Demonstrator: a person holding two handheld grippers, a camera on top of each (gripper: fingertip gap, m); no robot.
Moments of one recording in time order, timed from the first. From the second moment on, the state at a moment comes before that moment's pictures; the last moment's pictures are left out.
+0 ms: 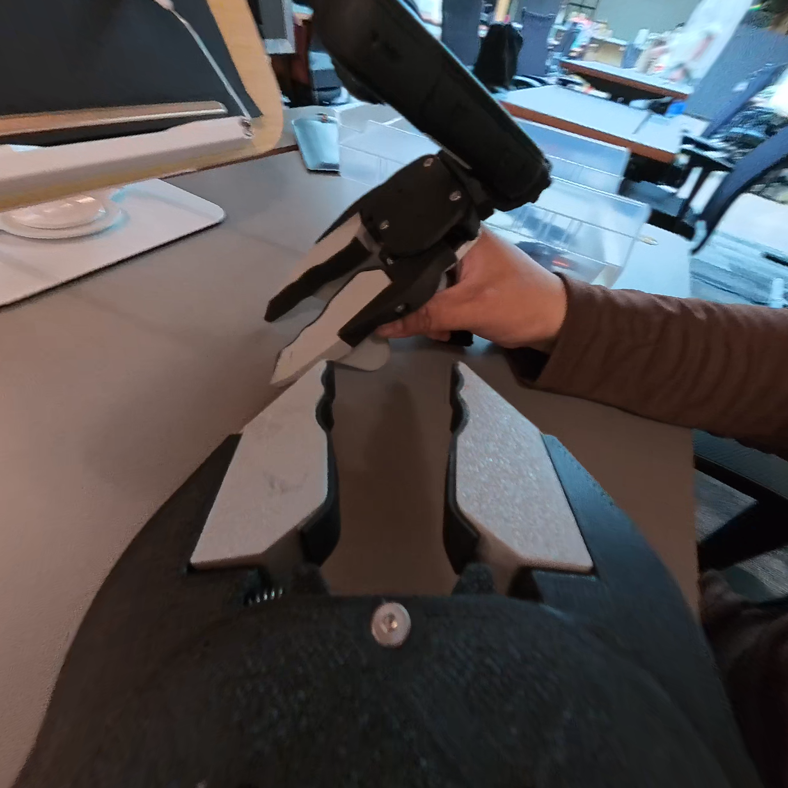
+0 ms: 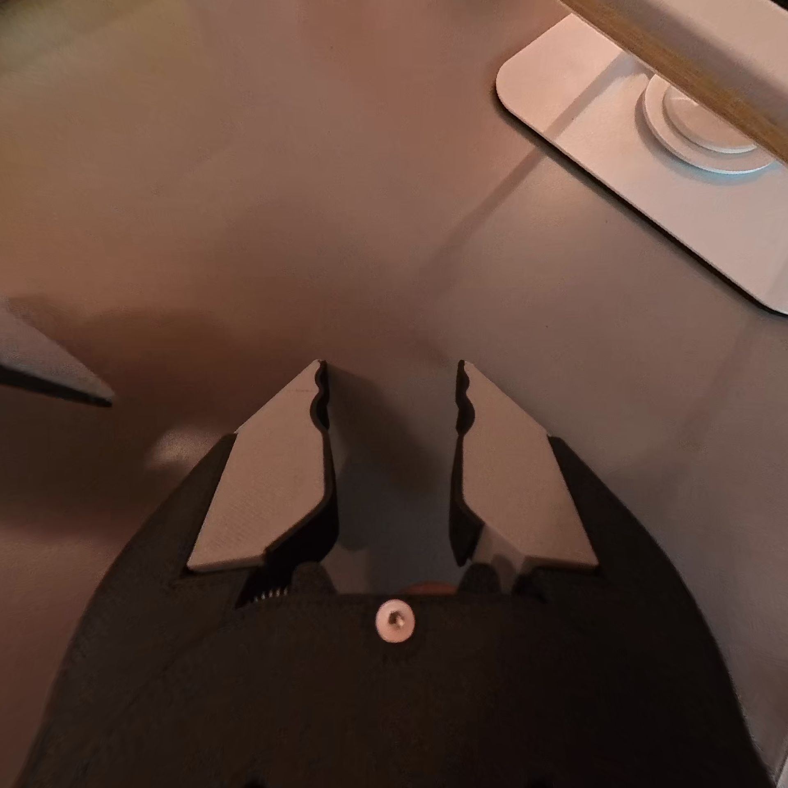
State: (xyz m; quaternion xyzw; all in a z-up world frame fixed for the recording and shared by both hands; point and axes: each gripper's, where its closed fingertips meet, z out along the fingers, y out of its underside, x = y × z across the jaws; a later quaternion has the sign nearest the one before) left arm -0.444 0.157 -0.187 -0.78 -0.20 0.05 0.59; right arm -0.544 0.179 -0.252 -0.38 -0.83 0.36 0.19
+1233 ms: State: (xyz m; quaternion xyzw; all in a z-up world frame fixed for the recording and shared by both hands) left arm -0.514 0.109 -0.209 -0.80 -0.26 0.02 0.54; right arm -0.540 0.158 -0.196 -0.36 -0.74 0.49 0.29
